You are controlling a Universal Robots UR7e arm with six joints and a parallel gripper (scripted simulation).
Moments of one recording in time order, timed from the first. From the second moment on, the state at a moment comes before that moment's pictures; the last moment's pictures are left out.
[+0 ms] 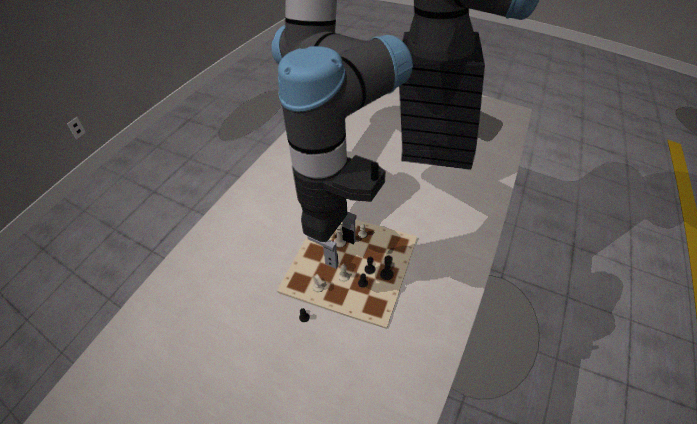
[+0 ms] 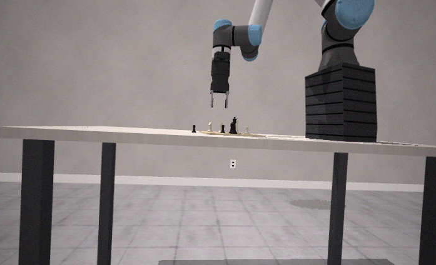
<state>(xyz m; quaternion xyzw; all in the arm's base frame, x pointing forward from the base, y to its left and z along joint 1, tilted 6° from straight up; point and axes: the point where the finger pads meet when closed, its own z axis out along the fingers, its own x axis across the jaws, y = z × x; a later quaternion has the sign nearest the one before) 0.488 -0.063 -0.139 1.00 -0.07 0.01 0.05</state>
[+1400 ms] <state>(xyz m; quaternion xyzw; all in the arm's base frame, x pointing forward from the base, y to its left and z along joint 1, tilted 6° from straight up) 0.474 -0.066 -0.135 0.94 -0.33 0.03 0.05</state>
